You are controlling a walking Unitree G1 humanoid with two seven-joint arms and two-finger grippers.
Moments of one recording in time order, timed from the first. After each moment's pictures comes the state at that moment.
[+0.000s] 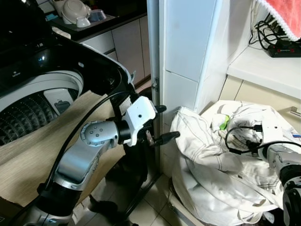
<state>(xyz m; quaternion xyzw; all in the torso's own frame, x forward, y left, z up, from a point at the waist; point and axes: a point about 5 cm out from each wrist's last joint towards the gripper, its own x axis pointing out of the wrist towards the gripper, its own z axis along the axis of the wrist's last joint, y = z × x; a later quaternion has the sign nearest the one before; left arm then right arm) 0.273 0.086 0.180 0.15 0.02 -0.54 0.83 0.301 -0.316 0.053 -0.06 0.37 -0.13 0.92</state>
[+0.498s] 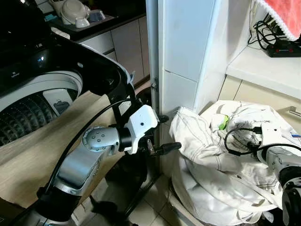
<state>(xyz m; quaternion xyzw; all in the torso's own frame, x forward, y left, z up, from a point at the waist) 0.265 0.084 0.169 0.14 0.05 -0.56 0.82 0.297 -0.316 0.048 -0.05 0.38 -0.13 0.92</state>
